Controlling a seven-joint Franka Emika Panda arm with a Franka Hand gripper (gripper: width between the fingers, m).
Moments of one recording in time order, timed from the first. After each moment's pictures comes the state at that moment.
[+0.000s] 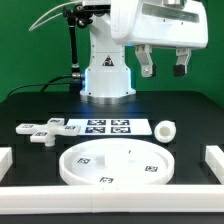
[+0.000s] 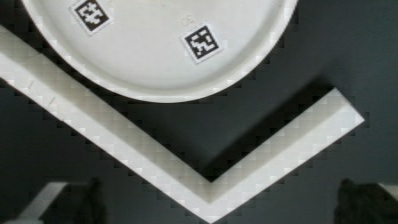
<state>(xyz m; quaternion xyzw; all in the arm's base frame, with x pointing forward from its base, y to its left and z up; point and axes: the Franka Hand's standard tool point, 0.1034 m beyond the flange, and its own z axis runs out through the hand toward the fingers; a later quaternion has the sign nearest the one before) 0.560 0.062 0.162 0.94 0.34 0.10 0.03</state>
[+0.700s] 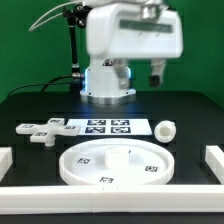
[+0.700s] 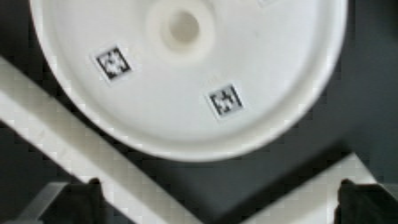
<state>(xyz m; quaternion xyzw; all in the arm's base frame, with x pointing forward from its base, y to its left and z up) 0.550 0.016 0.137 0.92 0.38 0.08 0.02</state>
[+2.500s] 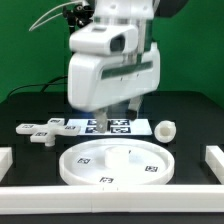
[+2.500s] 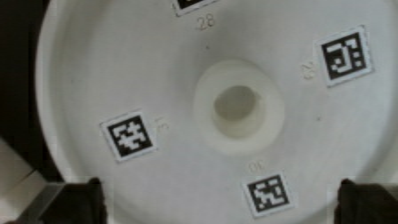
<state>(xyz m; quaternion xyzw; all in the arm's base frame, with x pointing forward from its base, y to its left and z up) 0.566 -0.015 0.073 0.91 0.42 -0.01 0.02</state>
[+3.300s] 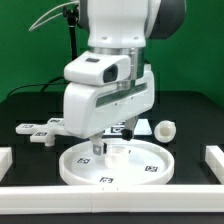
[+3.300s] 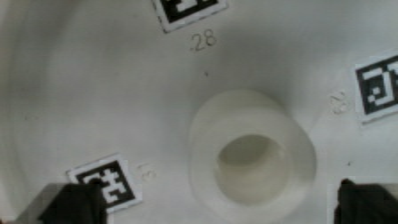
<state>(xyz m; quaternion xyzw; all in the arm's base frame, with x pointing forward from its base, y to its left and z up) 0.558 -0.022 0.032 0.91 0.43 -0.01 0.00</state>
